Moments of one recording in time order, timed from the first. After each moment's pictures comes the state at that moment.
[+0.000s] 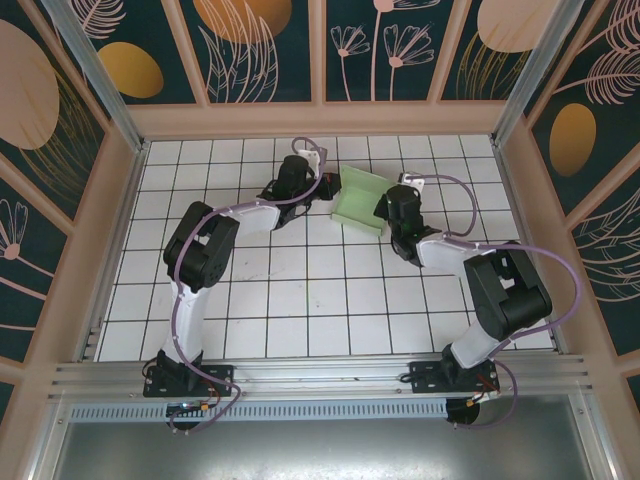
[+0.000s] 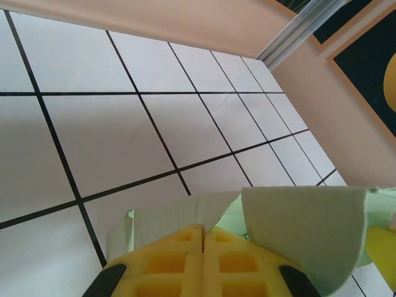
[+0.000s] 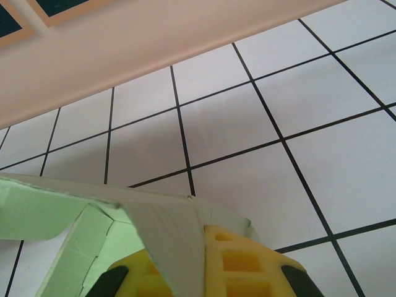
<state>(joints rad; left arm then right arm) -0.54 2.16 1.41 0.40 0.32 -0.57 0.44 1.60 0.77 0.38 0.38 0.49</state>
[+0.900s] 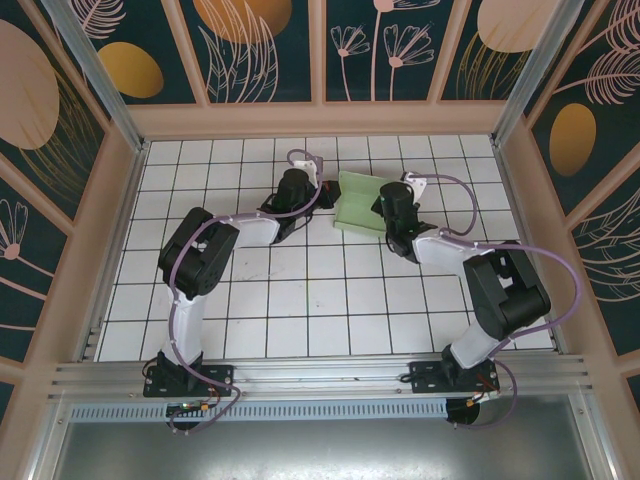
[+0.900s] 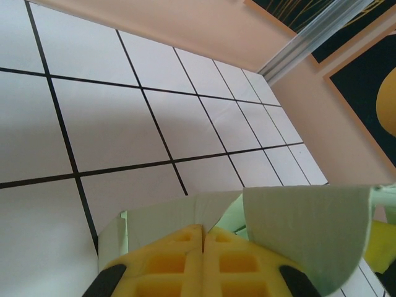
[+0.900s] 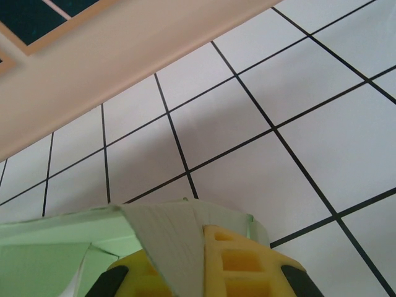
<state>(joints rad) -0.58 2.09 1.25 0.53 0.21 -0.68 0.47 1.61 0.84 0.26 0.47 0.68</state>
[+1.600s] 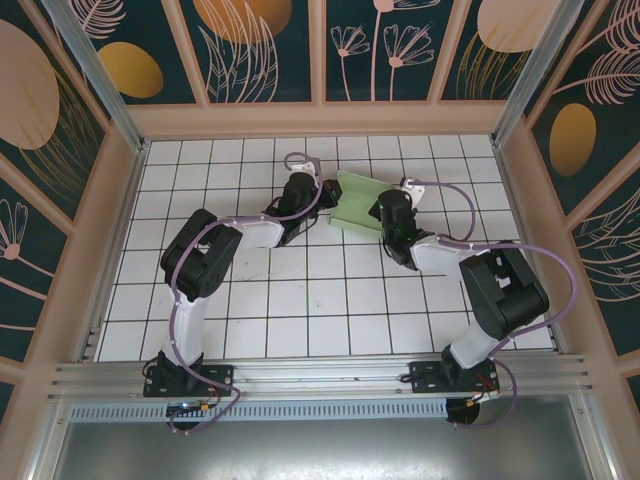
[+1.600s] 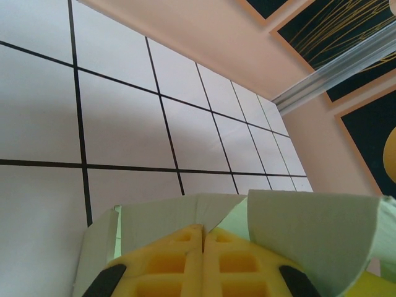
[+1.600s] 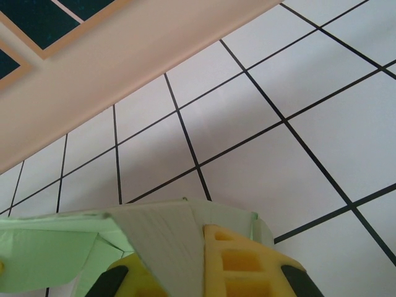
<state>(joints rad) -0.62 2.09 1.24 0.55 0.08 -0.83 0.49 1.62 0.75 0.41 0.47 0.70</state>
